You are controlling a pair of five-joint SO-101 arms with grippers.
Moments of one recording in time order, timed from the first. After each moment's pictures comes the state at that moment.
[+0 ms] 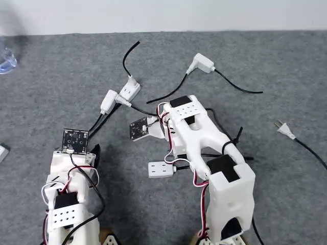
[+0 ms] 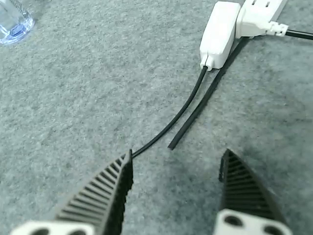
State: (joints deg) left arm -18.1 -64.5 96.7 18.5 -15.3; right arm -24.5 25.1 5.0 75.6 74.5
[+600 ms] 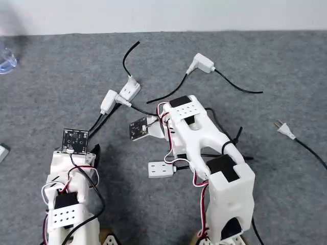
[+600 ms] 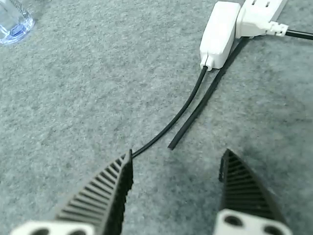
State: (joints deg) left arm -18.1 -64.5 96.7 18.5 -15.3; right arm -24.7 25.1 4.9 75.1 73.3
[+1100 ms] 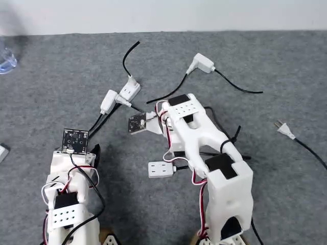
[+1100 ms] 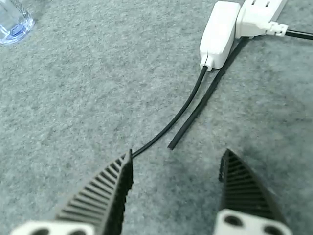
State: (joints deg) left arm -18.1 -64.5 96.7 18.5 -15.3; right arm -24.8 26.5 0.4 73.7 68.4
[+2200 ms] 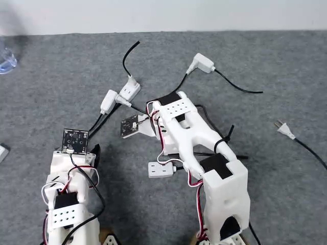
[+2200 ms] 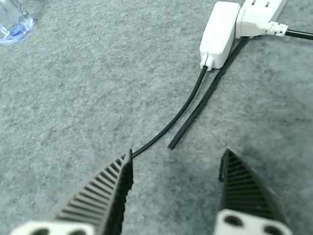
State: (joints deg) left arm -18.1 -64.5 96.7 18.5 -15.3; right arm -28.0 26.8 -2.8 82.5 67.8
